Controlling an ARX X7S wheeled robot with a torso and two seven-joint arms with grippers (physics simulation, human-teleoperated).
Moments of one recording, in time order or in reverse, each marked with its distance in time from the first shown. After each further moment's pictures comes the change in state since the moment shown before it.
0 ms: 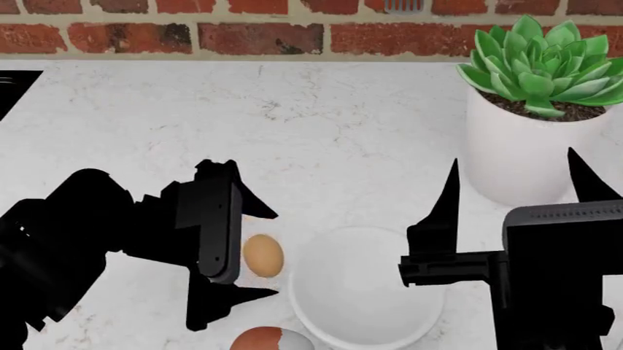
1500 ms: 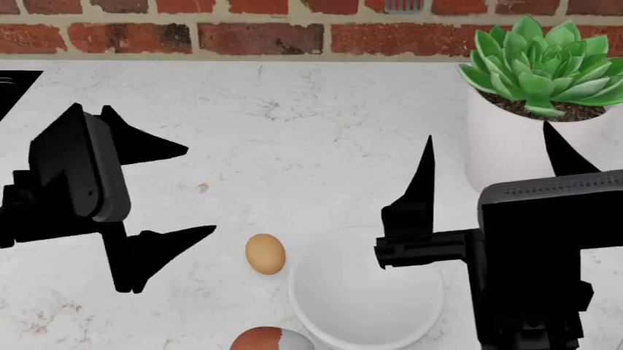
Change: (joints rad) left arm 0.177 -0.449 -0.232 0.923 -0.265 -0.578 -0.210; right arm 0.087 -0.015 -0.052 -0.012 0.020 0.034 0.009
